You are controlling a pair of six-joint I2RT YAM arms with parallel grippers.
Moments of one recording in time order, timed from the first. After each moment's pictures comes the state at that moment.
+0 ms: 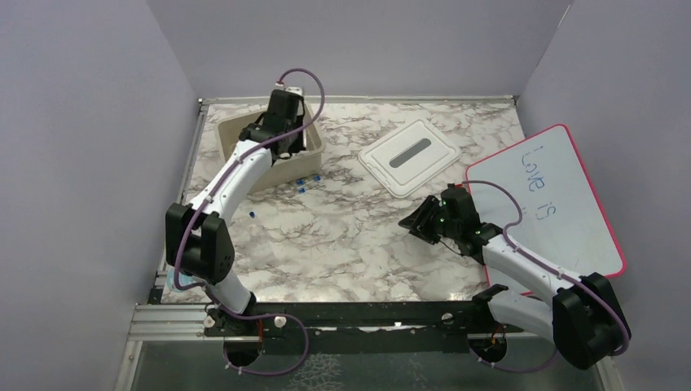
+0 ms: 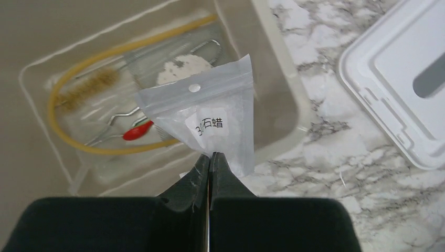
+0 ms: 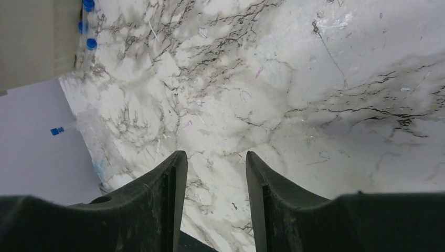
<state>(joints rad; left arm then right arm) -0.39 1.64 1.46 -0.57 -0.17 -0.20 0.45 1.08 0.45 -0.10 -0.15 1.00</state>
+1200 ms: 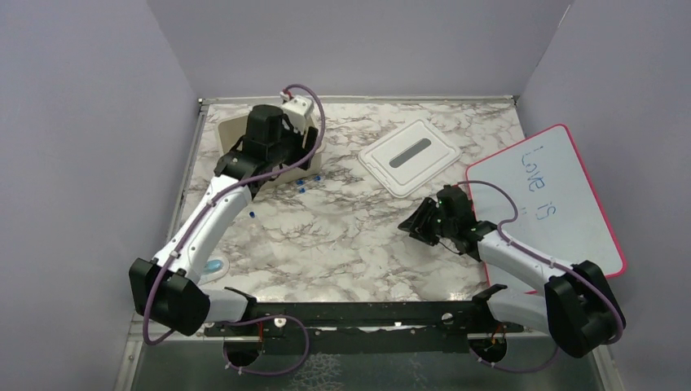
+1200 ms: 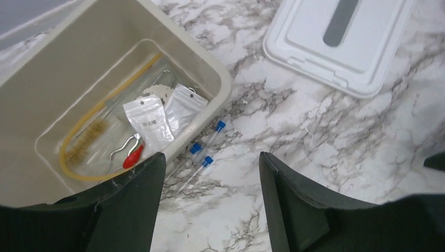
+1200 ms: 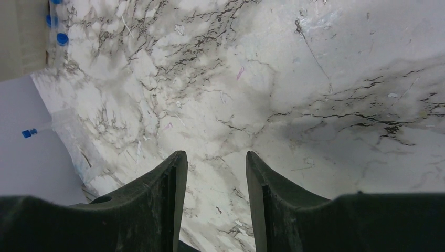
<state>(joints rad) -0.36 1.34 1.34 -0.52 0.06 0.03 0.45 1.16 0.46 -0.09 -0.15 0.96</state>
